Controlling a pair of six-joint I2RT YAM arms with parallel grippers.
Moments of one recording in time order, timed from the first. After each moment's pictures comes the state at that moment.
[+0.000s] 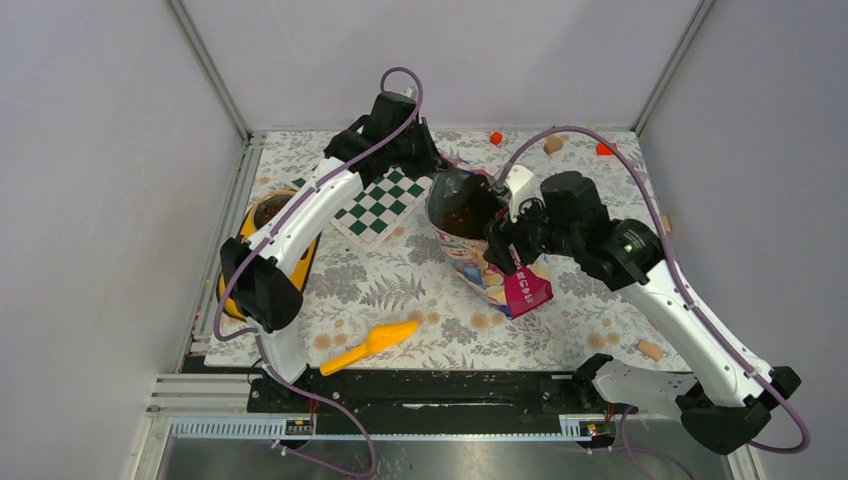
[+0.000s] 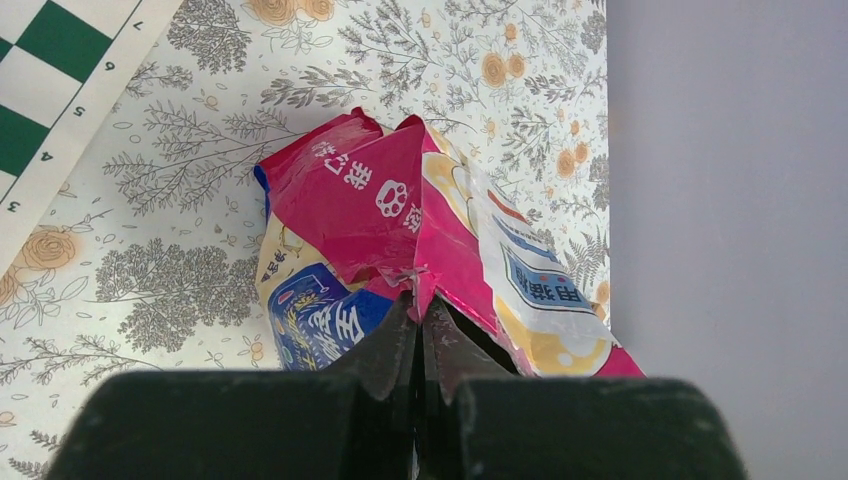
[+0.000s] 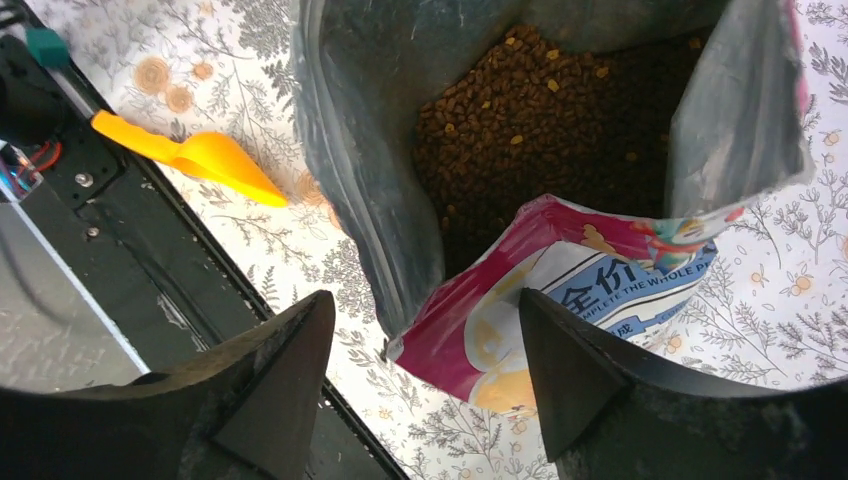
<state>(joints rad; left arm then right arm) -0.57 1.80 1.89 -0.70 0.15 -0.76 0.65 1.07 1.33 -0.90 -0.19 -0.06</state>
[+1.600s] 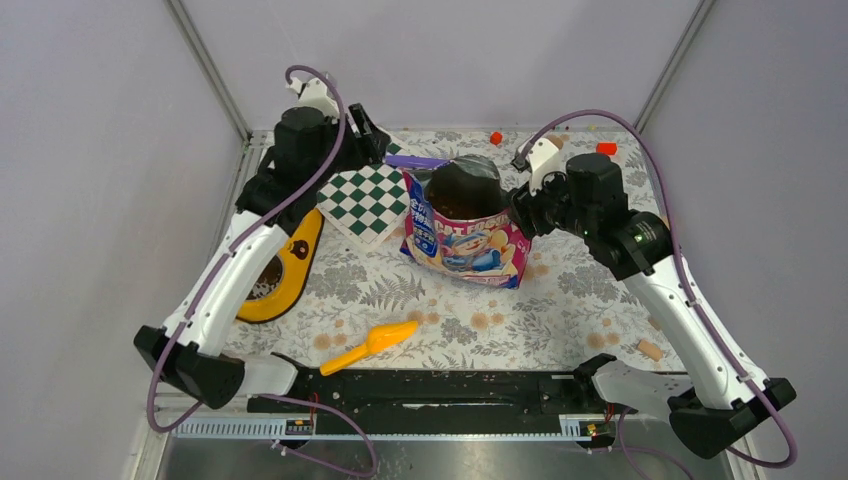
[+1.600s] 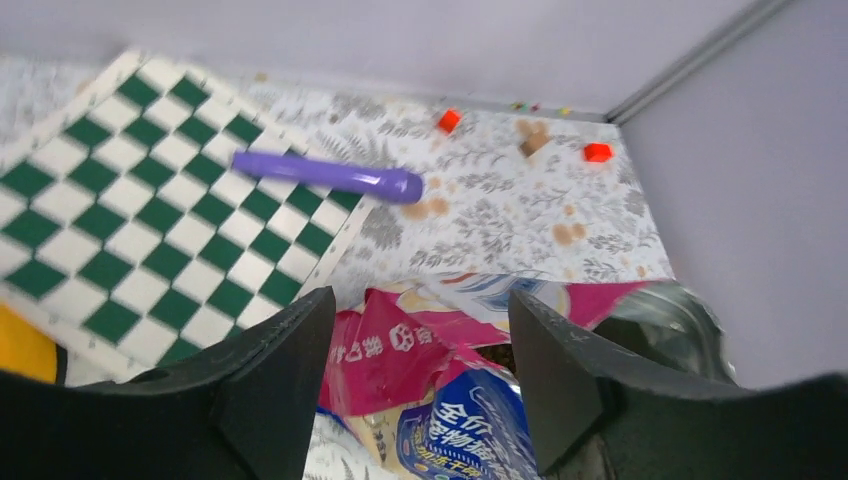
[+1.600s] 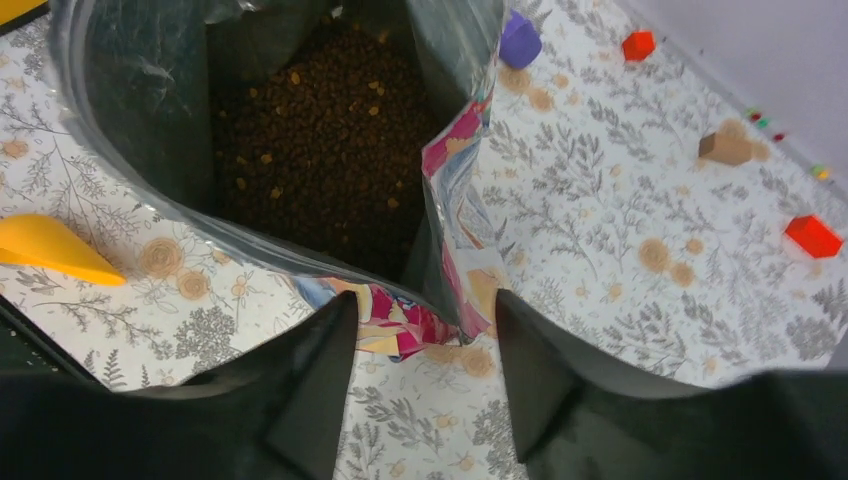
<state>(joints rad) -0.44 1.35 1.52 -0.50 -0.09 -0.53 0.50 1.10 1.33 -0.76 -0.09 -0.24</state>
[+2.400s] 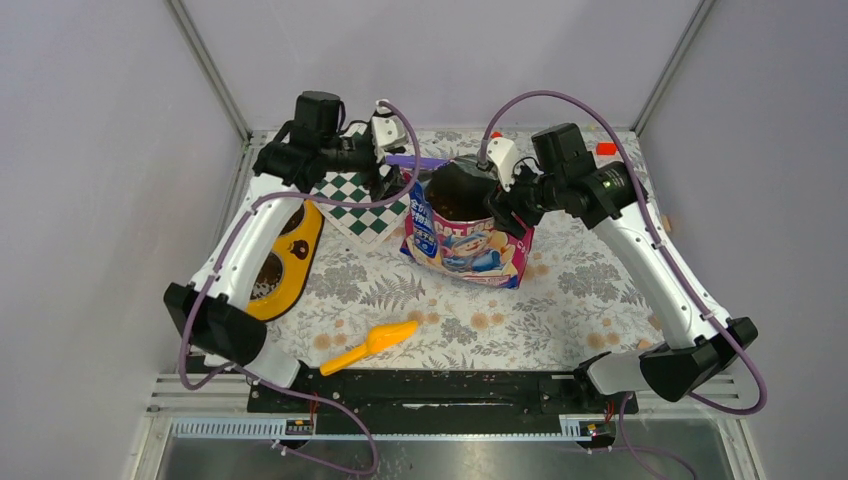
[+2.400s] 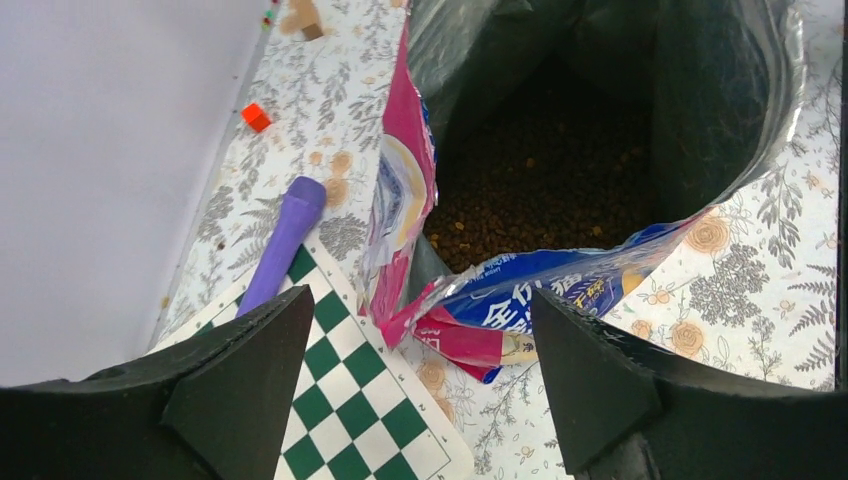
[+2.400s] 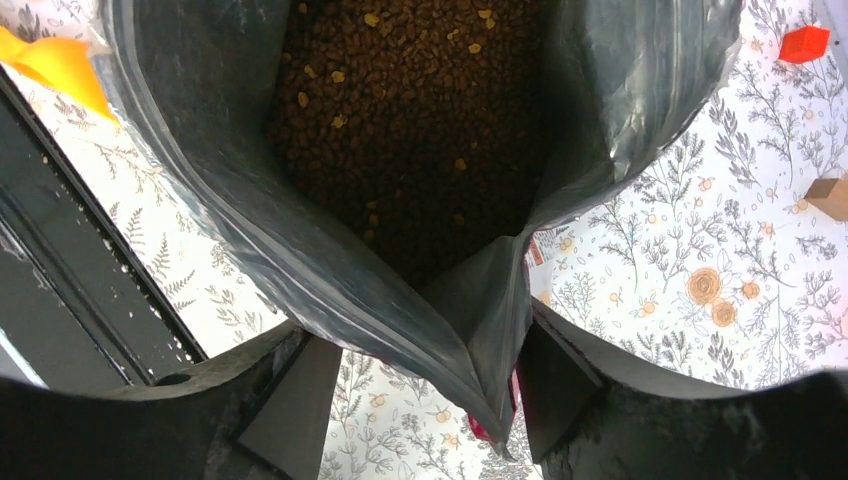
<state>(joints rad) -0.35 1.51 1.68 -0.70 0.79 0.66 0.50 1.38 1.62 -1.08 -0.28 -0.46</state>
